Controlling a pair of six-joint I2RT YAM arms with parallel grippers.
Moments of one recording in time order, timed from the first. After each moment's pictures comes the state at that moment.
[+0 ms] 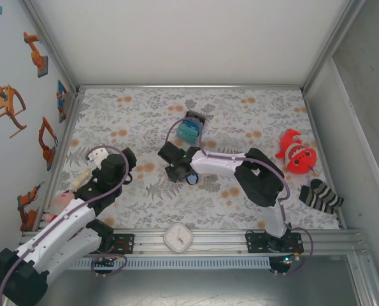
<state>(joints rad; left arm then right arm) -0.58 0.78 0.50 -0.35 -0.65 -0.82 0.99 2.01 1.37 -0.57 0.10 0.43</state>
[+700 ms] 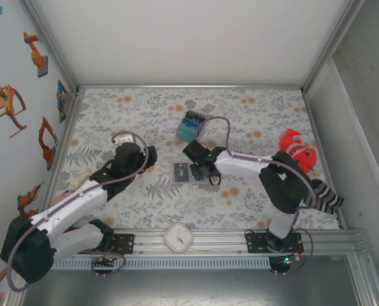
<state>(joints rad) -0.65 1.06 0.61 -0.21 -0.37 -0.61 0.86 1.77 1.09 -0.56 0.17 0.46</state>
